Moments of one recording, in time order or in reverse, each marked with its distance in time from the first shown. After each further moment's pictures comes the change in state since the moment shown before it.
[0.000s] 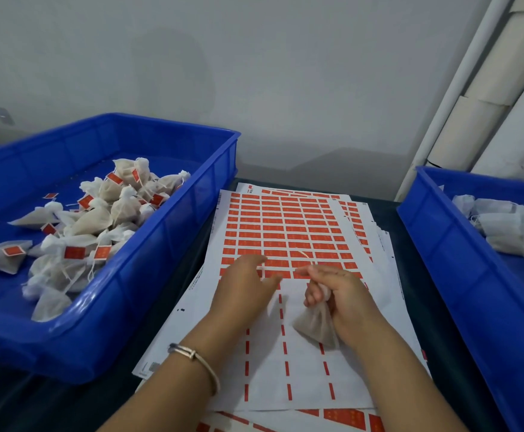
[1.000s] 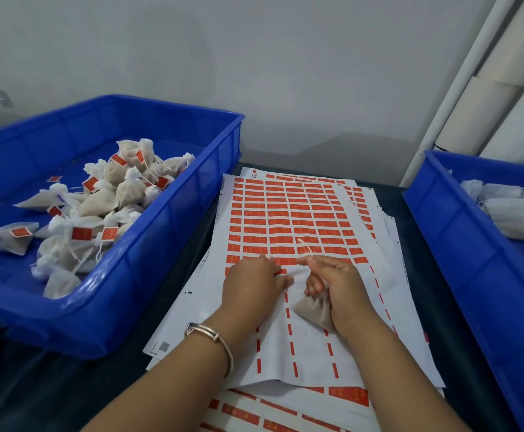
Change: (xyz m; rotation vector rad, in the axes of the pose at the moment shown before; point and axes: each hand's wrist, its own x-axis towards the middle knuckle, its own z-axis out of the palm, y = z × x) left_hand 0.000 -0.022 0.024 0.395 0.042 0.213; right_hand 0.001 0.023 0.011 -0.022 0.082 -0.078
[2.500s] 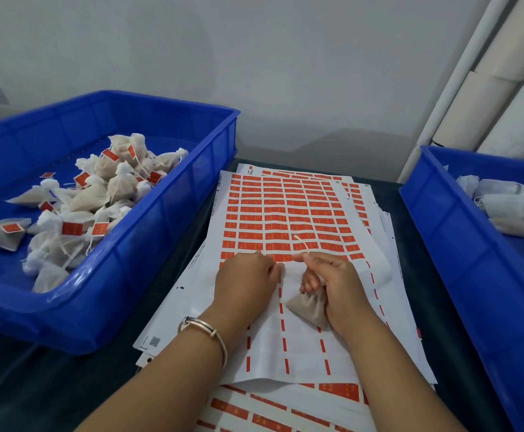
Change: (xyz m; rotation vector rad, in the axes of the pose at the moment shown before) left_hand -0.007 0.006 -0.008 -0.011 0.037 0.007; right_hand -0.002 0.004 -0.008 0.044 -0.037 -0.023
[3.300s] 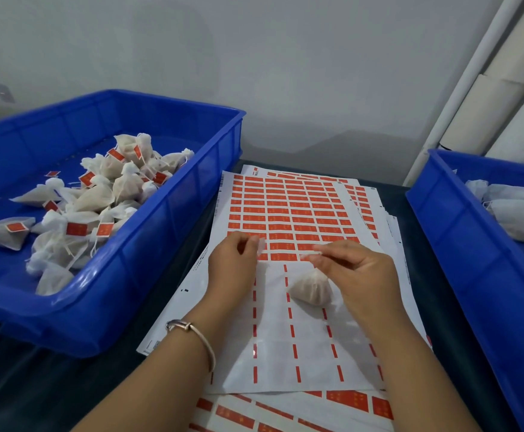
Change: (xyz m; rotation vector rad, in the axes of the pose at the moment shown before) left_hand 0.015 -0.009 -0.017 -0.742 0.134 -0.453; right_hand -0.023 -0.039 -0.002 -0.430 0.073 -0.357
